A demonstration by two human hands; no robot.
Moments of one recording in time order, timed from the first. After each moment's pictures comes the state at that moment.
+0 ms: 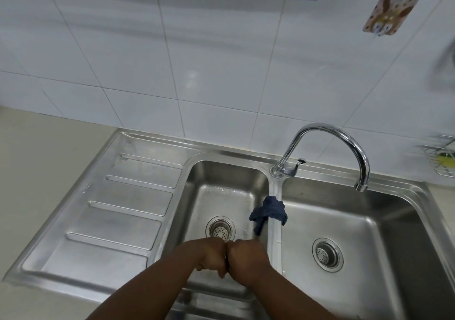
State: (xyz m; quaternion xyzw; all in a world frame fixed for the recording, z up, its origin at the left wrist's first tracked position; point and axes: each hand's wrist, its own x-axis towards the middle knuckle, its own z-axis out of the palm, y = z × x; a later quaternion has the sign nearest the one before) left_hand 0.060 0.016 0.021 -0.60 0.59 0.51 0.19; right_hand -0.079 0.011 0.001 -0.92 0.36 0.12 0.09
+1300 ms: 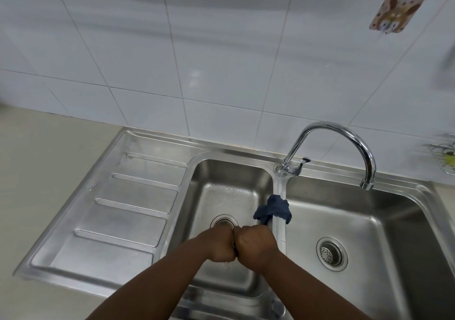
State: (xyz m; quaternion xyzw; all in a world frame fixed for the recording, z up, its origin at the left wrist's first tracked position) left_hand 0.061 0.016 0.021 -0.63 0.63 0.45 0.06; right_hand -0.081 -0.008 0.017 -0.93 0.37 0.06 0.03
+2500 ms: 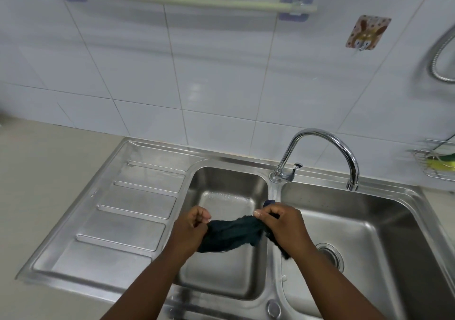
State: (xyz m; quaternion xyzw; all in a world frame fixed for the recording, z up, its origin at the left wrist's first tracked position) left_hand 0.096 0.053 0.061 -0.73 0.40 0.39 -0.39; right_hand -0.134 -0.032 0.088 -0.69 0.53 -0.28 0.40
